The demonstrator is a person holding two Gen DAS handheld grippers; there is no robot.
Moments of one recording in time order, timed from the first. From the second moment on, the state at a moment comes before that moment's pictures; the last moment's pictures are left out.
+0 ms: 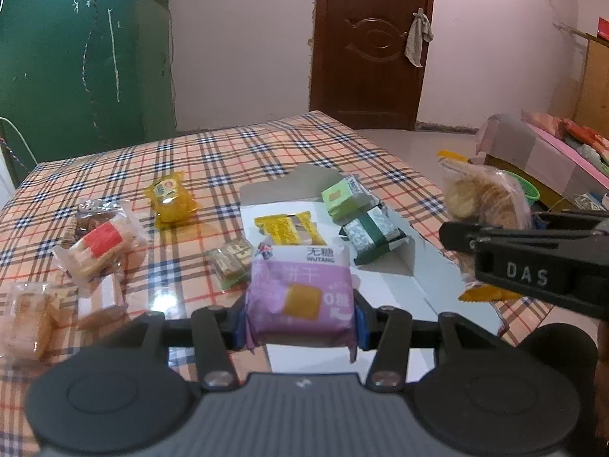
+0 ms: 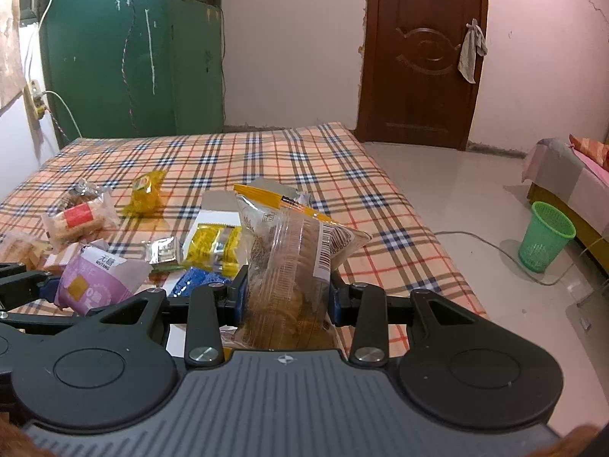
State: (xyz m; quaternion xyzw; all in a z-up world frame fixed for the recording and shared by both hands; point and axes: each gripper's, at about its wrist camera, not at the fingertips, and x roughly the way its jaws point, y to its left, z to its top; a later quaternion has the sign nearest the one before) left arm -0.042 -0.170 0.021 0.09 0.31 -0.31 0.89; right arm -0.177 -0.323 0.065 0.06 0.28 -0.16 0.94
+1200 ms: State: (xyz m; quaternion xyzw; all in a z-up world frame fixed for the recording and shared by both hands) left arm -0.039 -0.179 0.008 0.08 0.32 -0.37 0.87; right arm -0.161 -0.318 0.053 0.05 0.30 -0.16 0.94
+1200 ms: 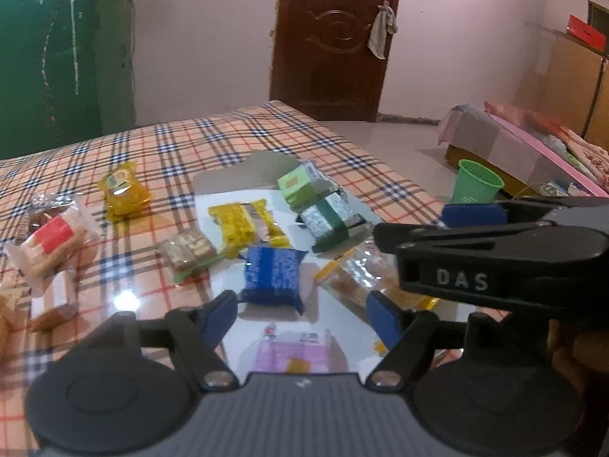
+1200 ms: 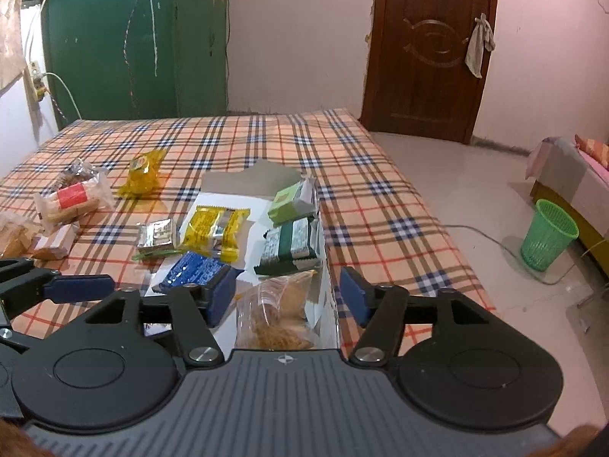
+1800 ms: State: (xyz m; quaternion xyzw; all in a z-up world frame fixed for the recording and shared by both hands) left arm -0.021 -0.114 0.019 0.08 0.32 -0.27 0.90; right arm -0.153 -0.288 0.055 0.02 0.28 -0.13 0.95
